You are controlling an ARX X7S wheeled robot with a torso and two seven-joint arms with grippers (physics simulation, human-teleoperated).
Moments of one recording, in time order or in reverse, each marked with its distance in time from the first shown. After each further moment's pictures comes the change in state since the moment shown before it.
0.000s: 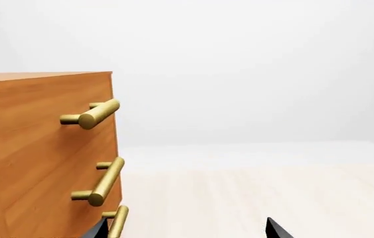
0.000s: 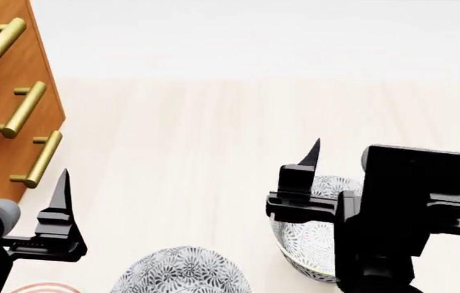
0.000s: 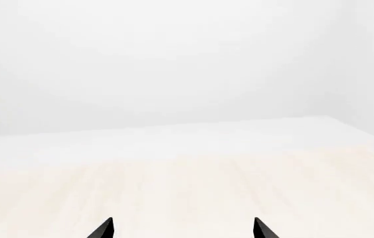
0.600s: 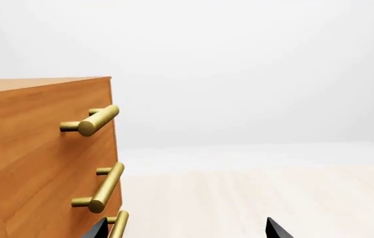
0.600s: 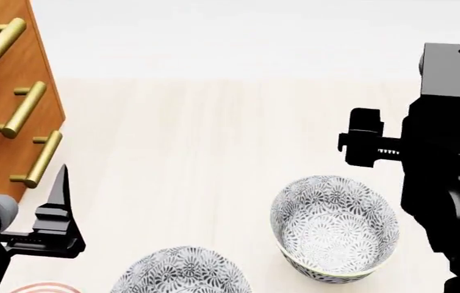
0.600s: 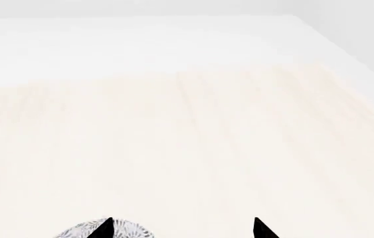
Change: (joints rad) left arm -0.020 -0.019 0.004 0.009 -0.021 -0.017 -0.010; right arm 0.579 0.181 -0.058 0.749 0.126 0.300 0.064
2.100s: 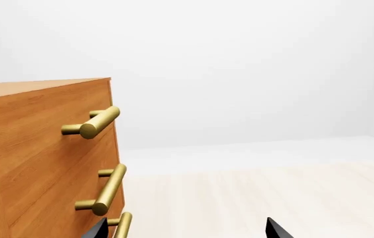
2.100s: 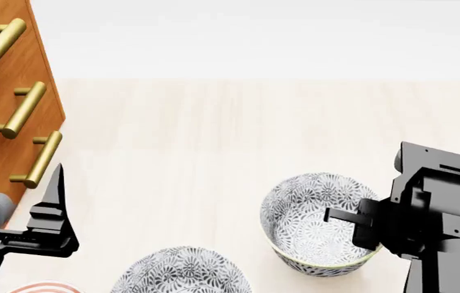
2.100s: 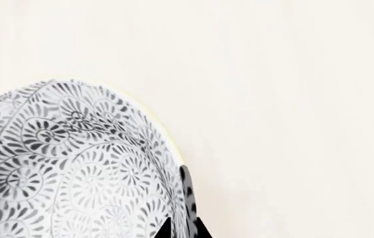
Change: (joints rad) left arm -0.012 -0.054 0.001 -0.015 -0.044 0.006 -0.005; right arm 0.228 -0.059 0.015 1.157 -0.301 -0.411 -0.447
